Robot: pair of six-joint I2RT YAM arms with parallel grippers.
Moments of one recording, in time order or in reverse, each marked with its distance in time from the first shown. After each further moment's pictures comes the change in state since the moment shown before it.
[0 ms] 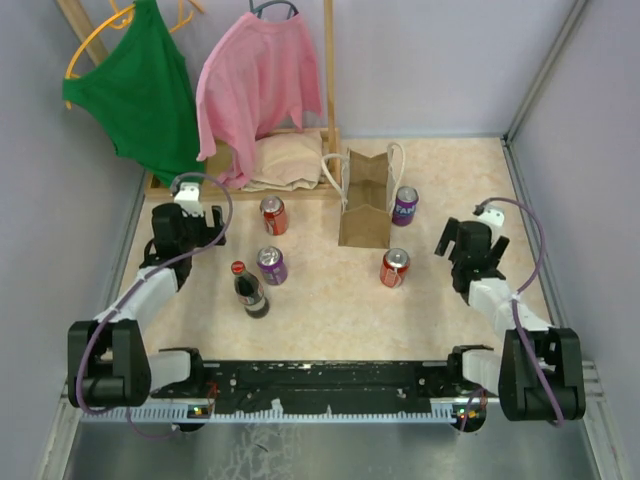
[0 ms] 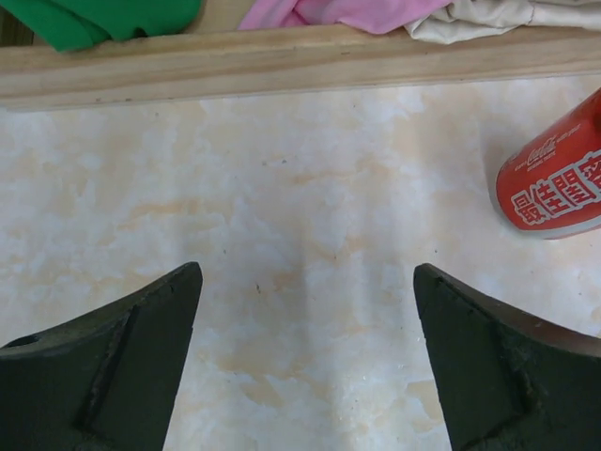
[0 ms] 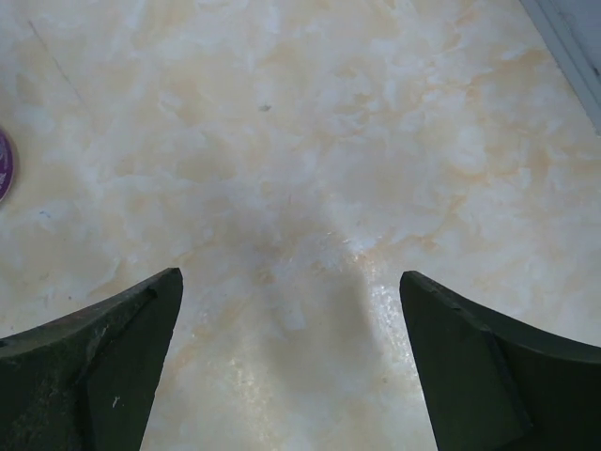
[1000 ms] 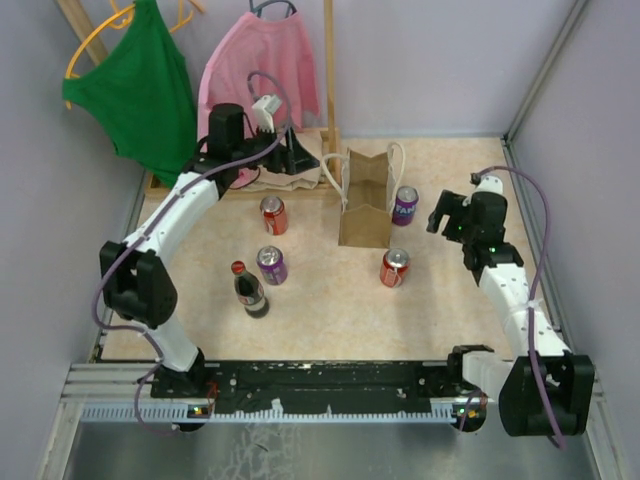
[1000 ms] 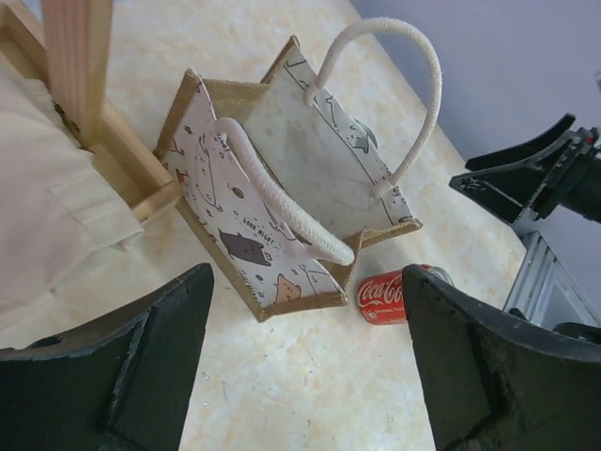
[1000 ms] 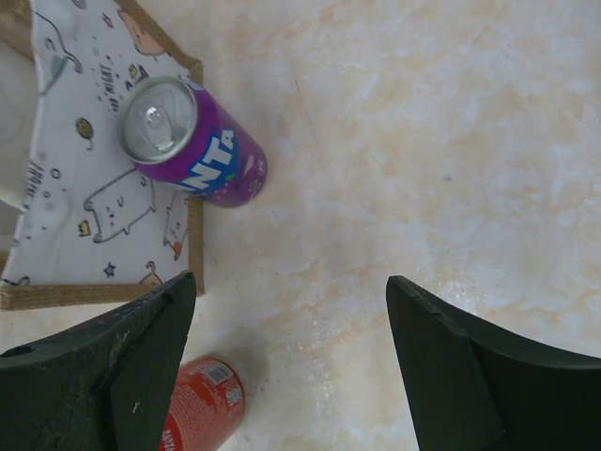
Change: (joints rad) left arm -0.328 0.463 0.963 -0.406 0.592 -0.350; right arm -0.006 -0.064 0.285 -0.290 -0.355 0.008
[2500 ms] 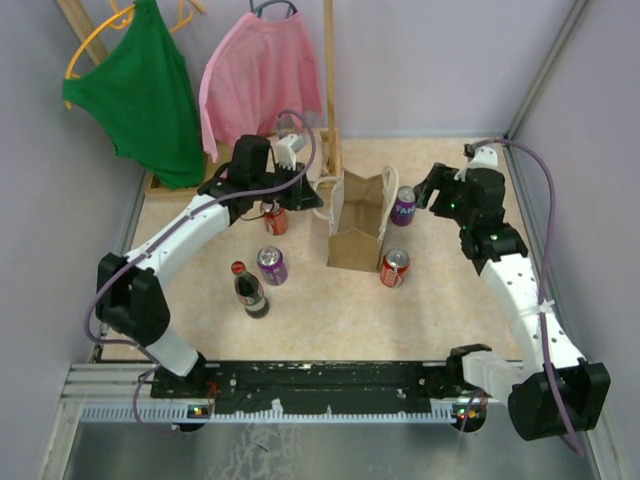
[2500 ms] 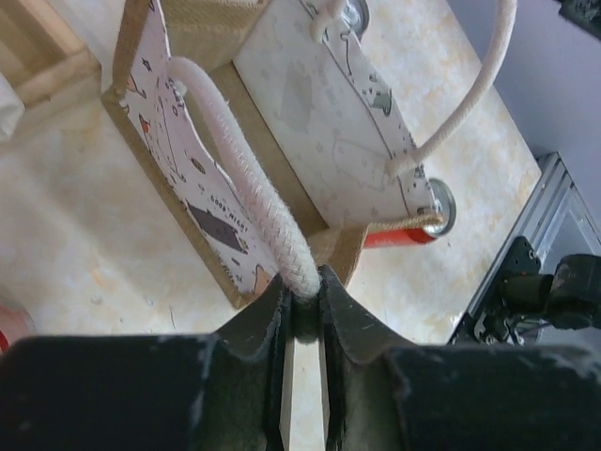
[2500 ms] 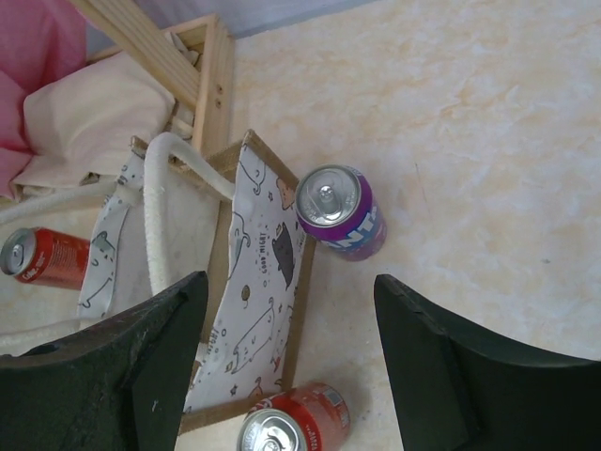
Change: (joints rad) left arm -0.163 -0.042 -0.139 -0.093 -0.099 0.034; right arm 0.127 -0.019 0.237 -0.076 -0.037 0.093
